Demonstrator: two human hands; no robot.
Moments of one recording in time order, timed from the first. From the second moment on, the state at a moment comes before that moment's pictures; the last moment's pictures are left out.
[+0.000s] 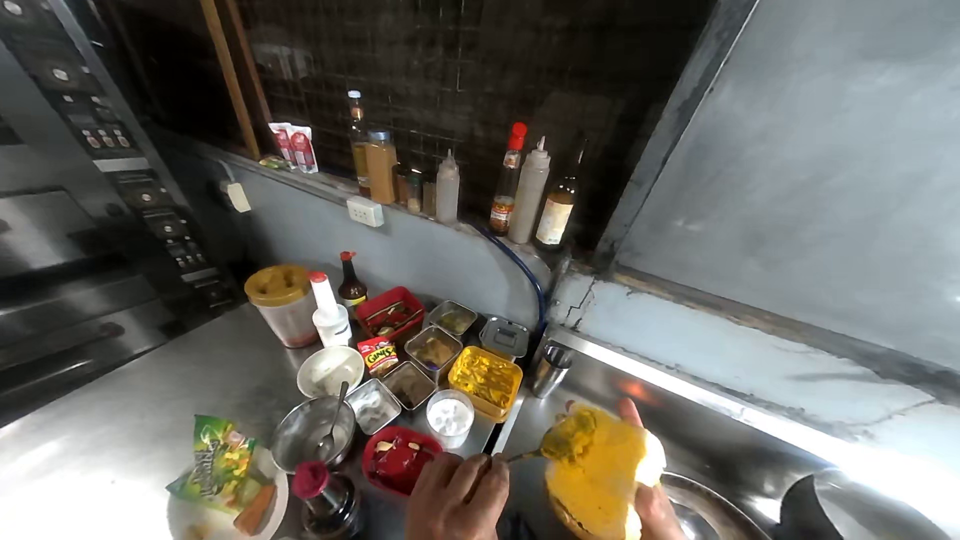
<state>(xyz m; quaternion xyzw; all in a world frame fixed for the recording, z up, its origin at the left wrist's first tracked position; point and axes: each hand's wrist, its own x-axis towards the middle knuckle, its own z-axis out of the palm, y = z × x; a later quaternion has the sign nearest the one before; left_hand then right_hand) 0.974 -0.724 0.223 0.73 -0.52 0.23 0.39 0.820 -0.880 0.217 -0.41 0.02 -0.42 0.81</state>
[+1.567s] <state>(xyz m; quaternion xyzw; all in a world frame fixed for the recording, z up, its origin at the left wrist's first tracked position) 0.932 -0.703 0.235 0.67 -0.56 0.08 0.48 0.821 -0.891 0.202 -0.31 0.10 -0.54 0.78</state>
